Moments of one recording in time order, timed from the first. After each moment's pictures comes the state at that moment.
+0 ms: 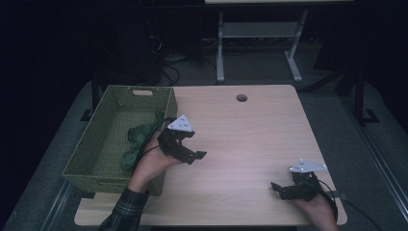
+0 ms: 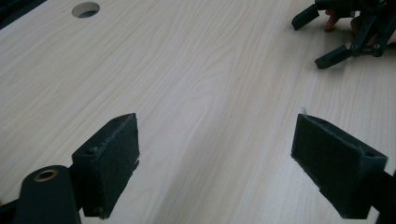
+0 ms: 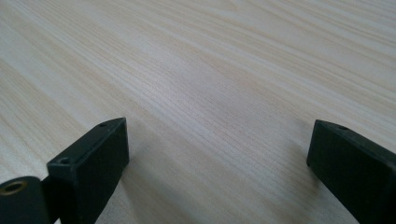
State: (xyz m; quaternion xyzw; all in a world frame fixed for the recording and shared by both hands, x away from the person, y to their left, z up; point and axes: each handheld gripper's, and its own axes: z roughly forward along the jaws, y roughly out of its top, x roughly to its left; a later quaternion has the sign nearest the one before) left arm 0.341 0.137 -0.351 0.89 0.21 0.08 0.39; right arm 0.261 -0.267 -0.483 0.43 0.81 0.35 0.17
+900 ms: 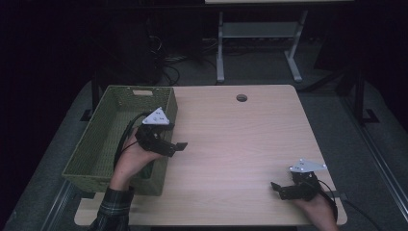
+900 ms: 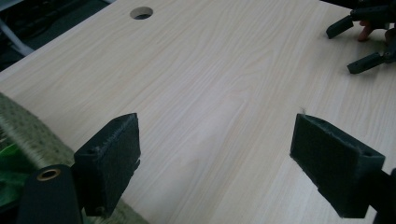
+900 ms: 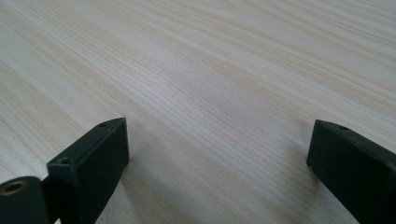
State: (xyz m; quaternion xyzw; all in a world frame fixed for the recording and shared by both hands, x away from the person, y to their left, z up) left arm 0.343 0.191 -0.335 0.87 0.25 0.13 0.41; right arm 0.261 -0.267 -0.483 0.43 0.81 0.35 0.17
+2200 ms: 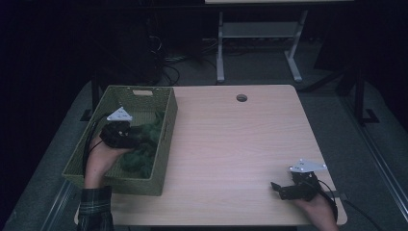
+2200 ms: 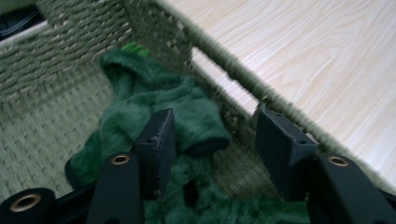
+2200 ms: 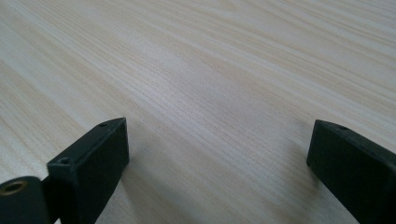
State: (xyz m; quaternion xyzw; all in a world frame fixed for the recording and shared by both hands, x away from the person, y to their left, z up) left arm 0.357 0.287 -0.351 0.85 0.36 0.16 0.35; right arm 0.261 -0.267 -0.483 0.43 0.81 0.35 0.17
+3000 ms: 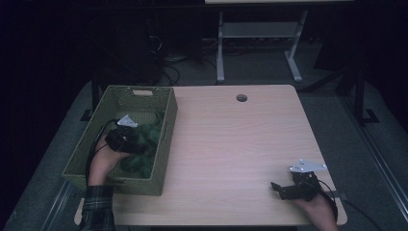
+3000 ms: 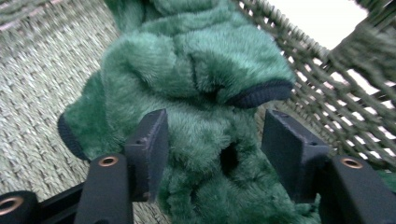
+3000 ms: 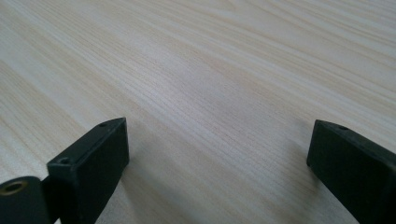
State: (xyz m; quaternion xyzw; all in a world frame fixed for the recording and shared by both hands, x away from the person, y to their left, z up) left arm 0.378 0.292 -0.399 0.87 0.38 0.14 0.27; right arm 0.261 -0.267 -0.483 0.43 0.81 0.35 0.17
